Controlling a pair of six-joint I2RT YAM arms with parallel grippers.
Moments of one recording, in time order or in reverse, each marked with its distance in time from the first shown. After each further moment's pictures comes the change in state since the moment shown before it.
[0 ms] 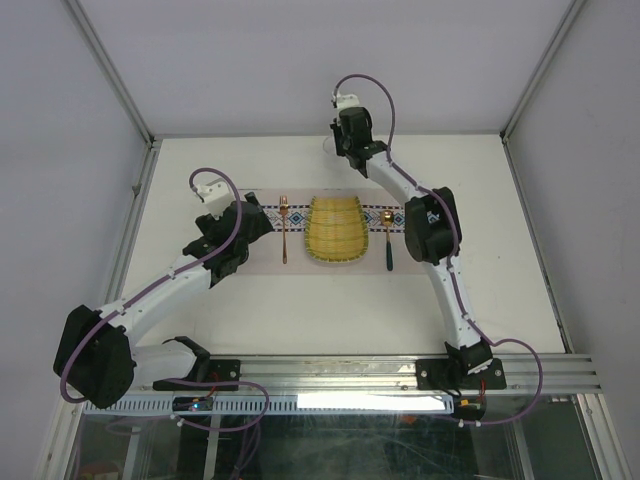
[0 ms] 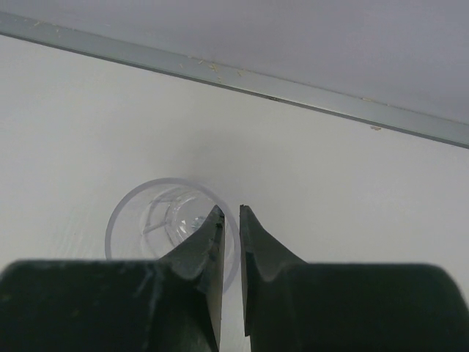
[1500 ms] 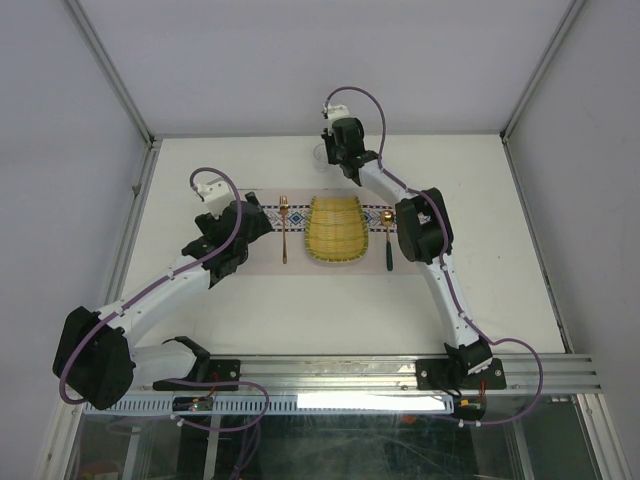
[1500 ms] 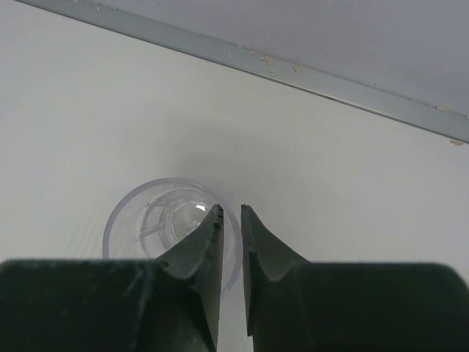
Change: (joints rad) left arm 0.000 -0.006 0.002 0.000 -0.001 0.023; right arm 0.019 0.077 -0.003 0.095 -0.072 -0.008
